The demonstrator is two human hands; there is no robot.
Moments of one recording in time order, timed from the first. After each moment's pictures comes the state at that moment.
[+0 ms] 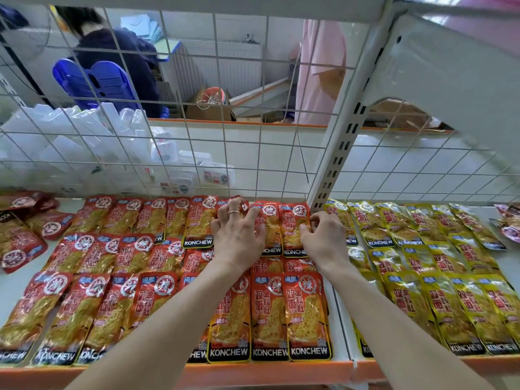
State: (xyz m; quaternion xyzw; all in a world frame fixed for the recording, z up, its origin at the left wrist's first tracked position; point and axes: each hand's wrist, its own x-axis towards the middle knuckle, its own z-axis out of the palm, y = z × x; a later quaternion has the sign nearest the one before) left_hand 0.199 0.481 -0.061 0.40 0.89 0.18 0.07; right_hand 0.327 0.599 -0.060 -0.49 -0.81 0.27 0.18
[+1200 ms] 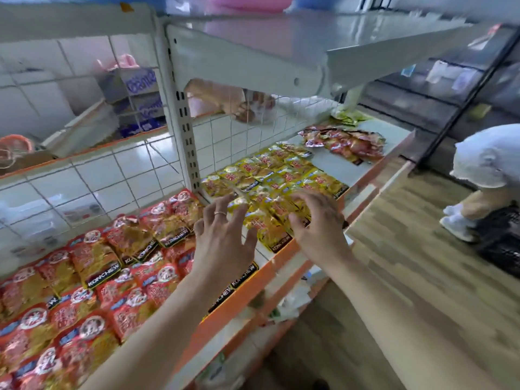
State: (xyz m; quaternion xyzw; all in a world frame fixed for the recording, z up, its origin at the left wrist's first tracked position) left_hand 0.317 0.432 -0.002 0.72 0.65 0.25 0.07; right_hand 0.508 0.461 0.007 -0.60 -0.70 0.12 0.36
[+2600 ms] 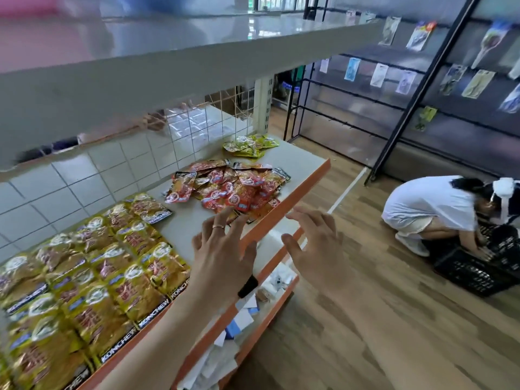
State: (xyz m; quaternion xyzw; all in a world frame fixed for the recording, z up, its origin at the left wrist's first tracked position) left_hand 0.698 0.684 -0.001 0.74 0.62 0.22 0.12; right_hand 0.886 0.675 0.008 -0.66 -0.70 0.10 0.27
